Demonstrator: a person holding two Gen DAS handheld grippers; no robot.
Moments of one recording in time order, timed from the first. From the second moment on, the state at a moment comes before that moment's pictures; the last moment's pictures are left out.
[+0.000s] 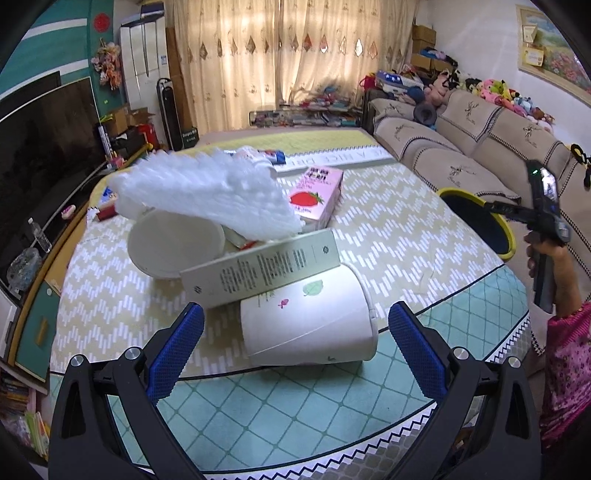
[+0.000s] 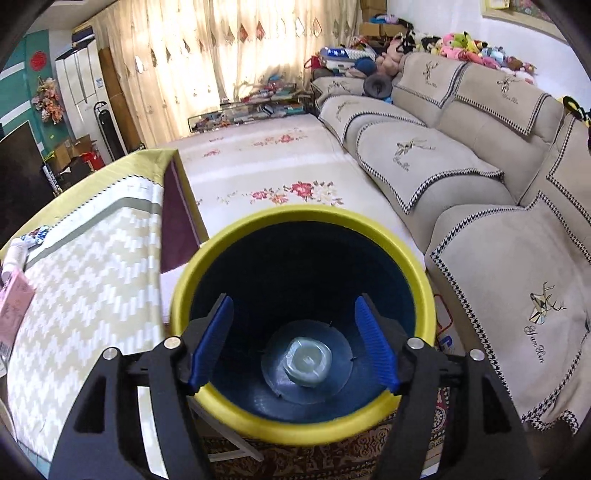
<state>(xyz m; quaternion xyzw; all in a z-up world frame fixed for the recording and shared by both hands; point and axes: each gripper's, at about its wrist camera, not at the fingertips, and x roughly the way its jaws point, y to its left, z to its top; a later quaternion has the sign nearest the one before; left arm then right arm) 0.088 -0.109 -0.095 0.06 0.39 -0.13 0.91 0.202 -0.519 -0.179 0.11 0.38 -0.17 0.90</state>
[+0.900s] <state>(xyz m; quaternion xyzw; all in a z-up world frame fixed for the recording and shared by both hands) 0.099 -0.123 -0.122 0.07 0.45 -0.16 0.88 0.170 -0.493 -0.160 0.11 0.36 -0.14 0.91</state>
